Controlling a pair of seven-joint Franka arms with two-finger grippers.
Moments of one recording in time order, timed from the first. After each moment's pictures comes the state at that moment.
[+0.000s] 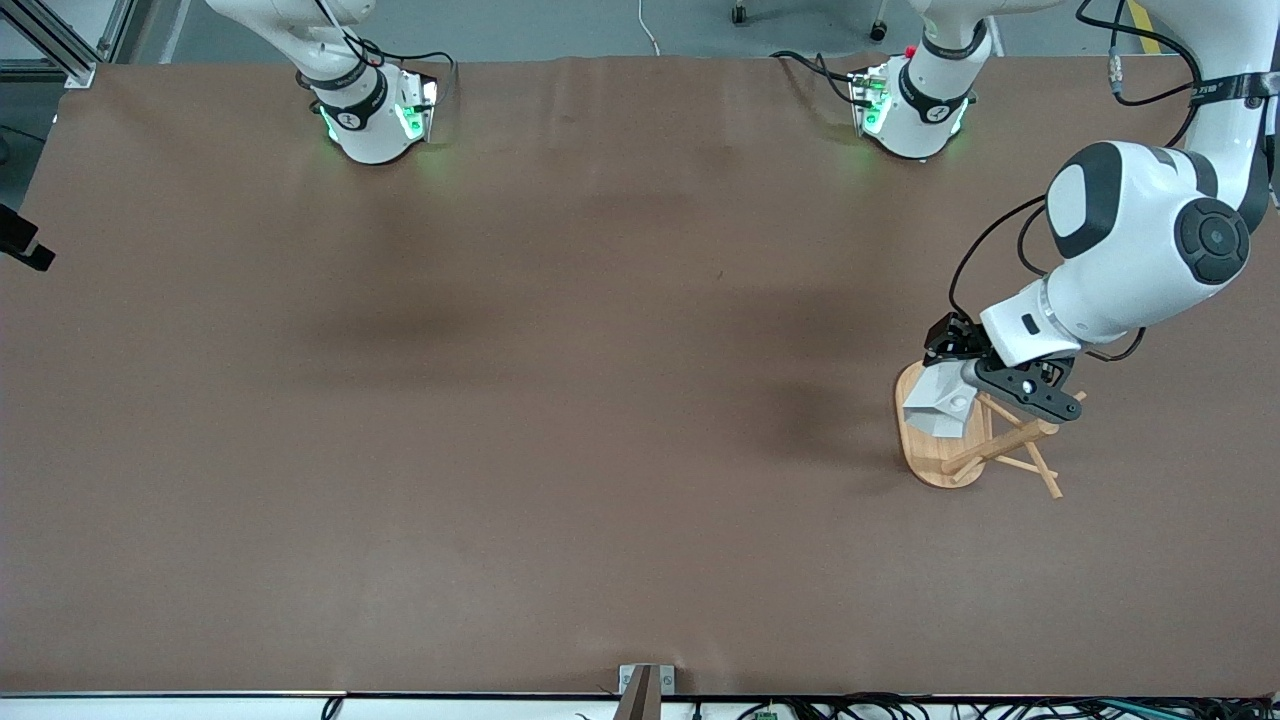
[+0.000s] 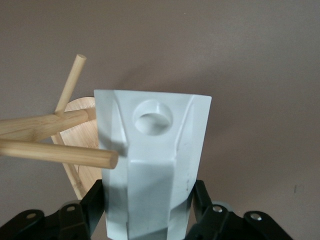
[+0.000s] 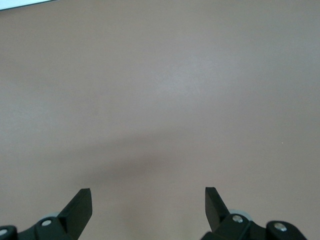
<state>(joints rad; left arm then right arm) 0.08 0.17 -0.23 -1.93 -0.15 2.11 0.37 -0.09 -0.02 -0.09 -1.52 0.00 1.54 0.01</state>
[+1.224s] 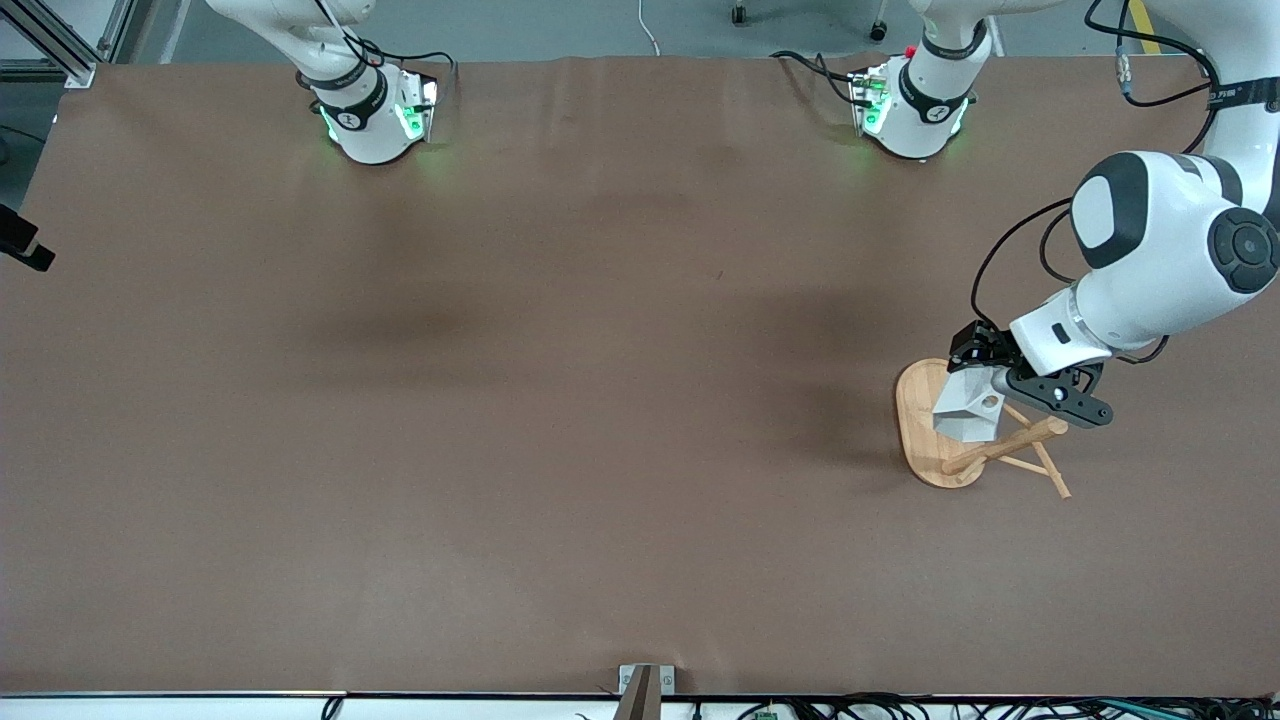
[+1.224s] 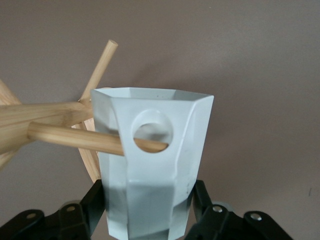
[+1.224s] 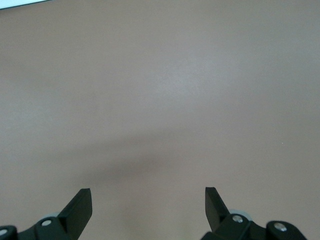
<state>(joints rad) 0.08 0.17 -0.17 -1.94 -0.15 2.12 0.37 -0.09 -0.02 -0.09 -1.52 0.00 1.54 0.00</state>
